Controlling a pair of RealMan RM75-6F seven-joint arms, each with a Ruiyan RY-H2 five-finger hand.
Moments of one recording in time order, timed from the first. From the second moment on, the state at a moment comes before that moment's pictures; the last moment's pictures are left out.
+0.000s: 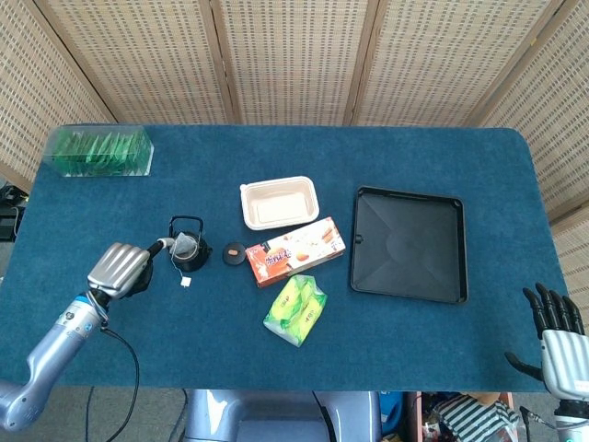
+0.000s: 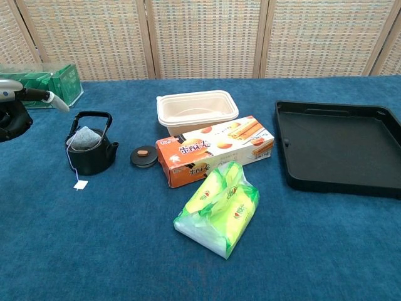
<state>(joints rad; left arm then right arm) -0.61 -1.12 -0.07 -1.75 1.17 0.92 0.29 -0.04 -1.18 0.04 -1.56 -1.49 1.55 -0.04</state>
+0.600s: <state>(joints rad) -0.76 -1.15 -0.07 -1.63 0.90 0.72 0.38 -0.03 -1.18 0.04 -1.57 -1.48 1.54 -0.05</state>
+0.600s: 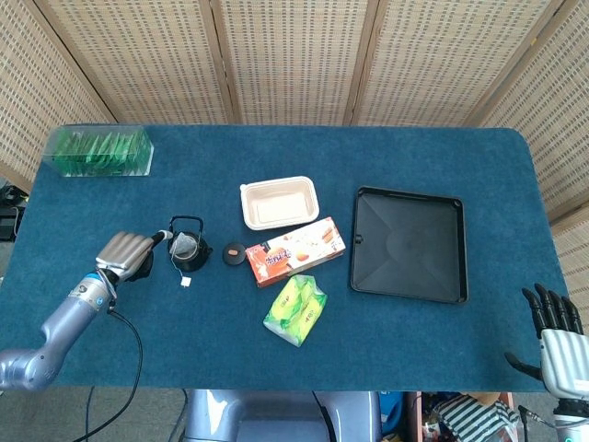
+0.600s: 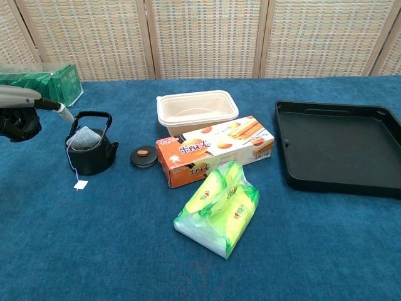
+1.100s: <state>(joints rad) -0.85 -1.19 -0.03 -1.58 0.78 0.65 0.41 -0.03 -1.18 0.05 -1.58 -1.47 1.53 -0.05</state>
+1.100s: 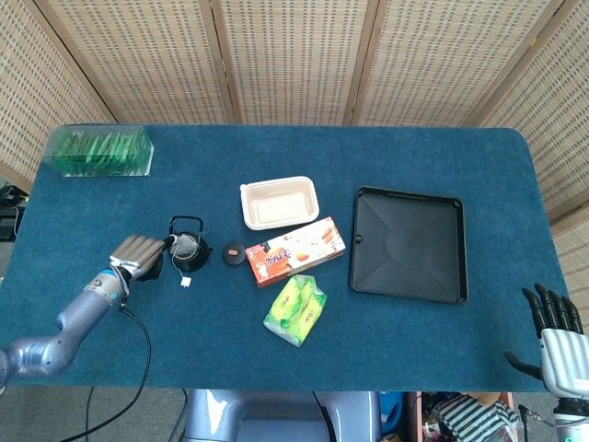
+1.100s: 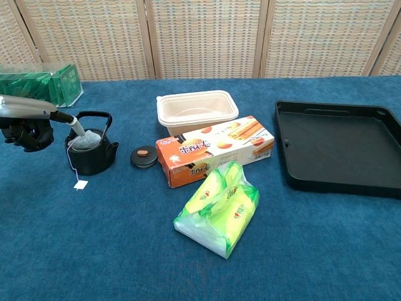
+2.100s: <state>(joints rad) -0.88 -1.16 0.03 -1.70 0.82 0.72 0.38 -0.03 -1.18 0.04 -1.57 -1.47 1.53 -0.04</state>
